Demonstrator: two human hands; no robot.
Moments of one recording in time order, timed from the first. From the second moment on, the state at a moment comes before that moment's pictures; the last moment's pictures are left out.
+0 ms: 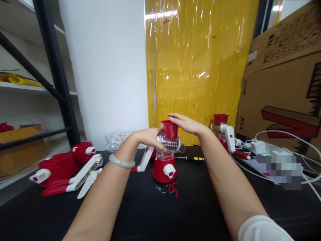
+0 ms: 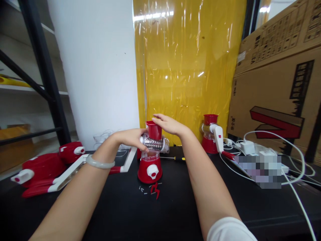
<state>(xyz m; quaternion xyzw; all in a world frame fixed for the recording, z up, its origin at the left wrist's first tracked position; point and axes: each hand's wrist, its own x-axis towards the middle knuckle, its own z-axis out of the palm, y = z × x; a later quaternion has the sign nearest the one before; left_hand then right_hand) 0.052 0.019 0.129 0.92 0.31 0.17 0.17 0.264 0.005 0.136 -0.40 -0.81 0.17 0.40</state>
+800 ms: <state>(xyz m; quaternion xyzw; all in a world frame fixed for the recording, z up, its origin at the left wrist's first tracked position) 0.087 0.018 0.129 0.76 0.31 0.55 0.15 0.236 -0.043 0.144 -0.47 -0.78 0.06 0.40</state>
